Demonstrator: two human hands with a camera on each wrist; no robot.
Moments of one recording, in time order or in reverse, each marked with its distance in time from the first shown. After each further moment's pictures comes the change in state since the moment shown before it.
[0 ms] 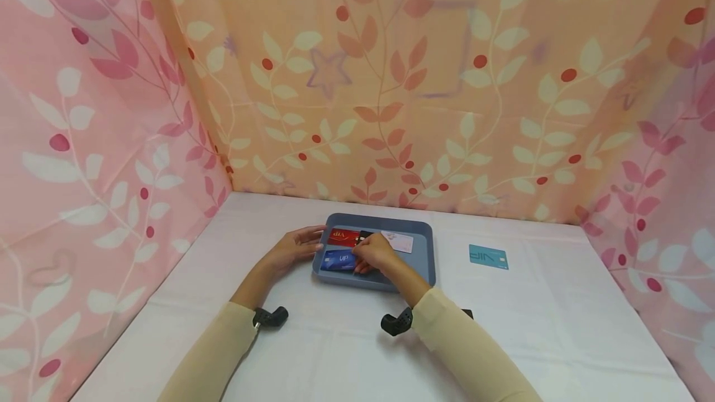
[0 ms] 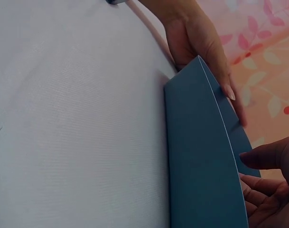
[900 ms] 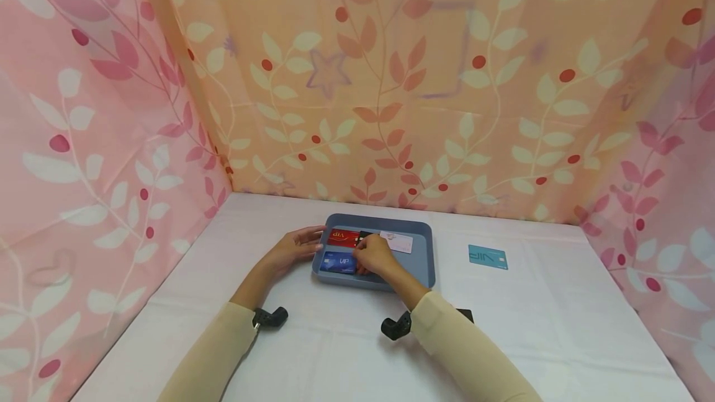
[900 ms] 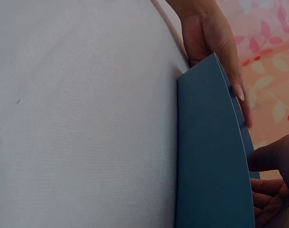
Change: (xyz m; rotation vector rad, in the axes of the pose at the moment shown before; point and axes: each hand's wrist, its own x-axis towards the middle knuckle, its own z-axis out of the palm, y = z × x) left_hand 0.000 -0.001 0.000 -0.005 0.002 -0.006; right_hand -0.003 0.003 0.009 -0.226 0.116 -0.134
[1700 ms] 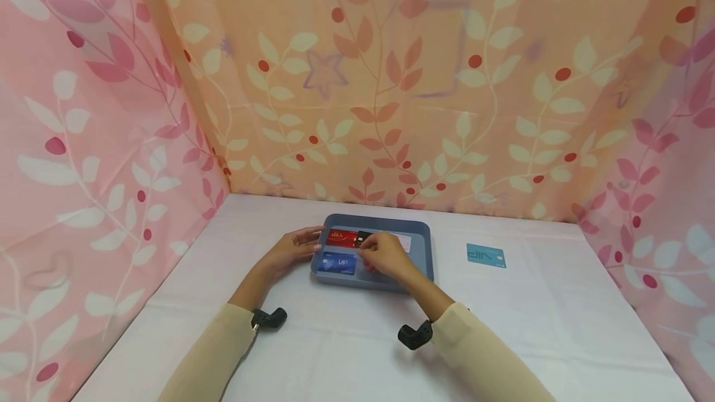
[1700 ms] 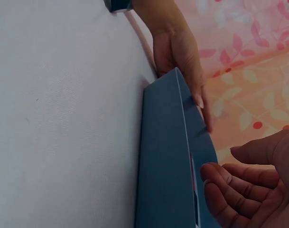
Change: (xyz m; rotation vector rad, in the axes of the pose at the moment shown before) left_hand 0.001 0.000 0.001 0.004 -0.001 0.005; right_hand -0.031 -0.011 -0.033 -0.075 0.001 -0.140
